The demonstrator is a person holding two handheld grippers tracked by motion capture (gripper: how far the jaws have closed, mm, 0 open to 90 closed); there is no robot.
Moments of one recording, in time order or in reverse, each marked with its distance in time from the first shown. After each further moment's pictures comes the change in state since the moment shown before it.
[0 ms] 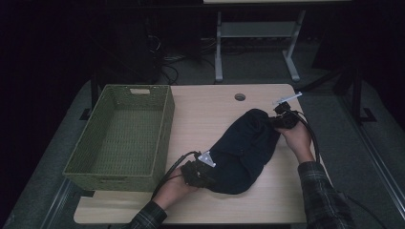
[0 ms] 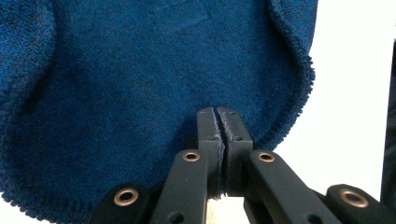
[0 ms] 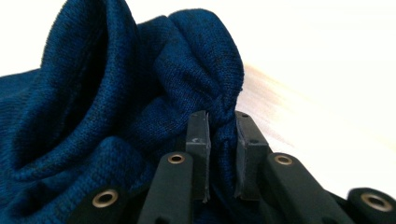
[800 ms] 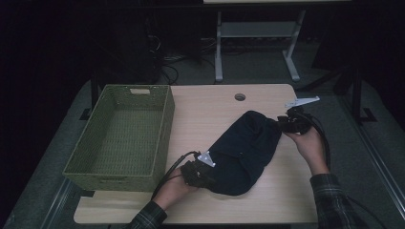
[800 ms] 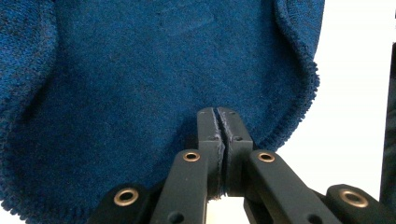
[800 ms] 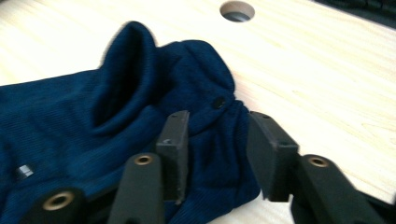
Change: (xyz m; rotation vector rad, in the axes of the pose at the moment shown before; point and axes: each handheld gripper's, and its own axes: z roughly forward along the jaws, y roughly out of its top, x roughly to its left) left arm 0.001 -0.001 0.000 -0.008 -0.004 -0.007; right arm 0.014 -0.019 -0.056 -0.119 -0.035 -0.014
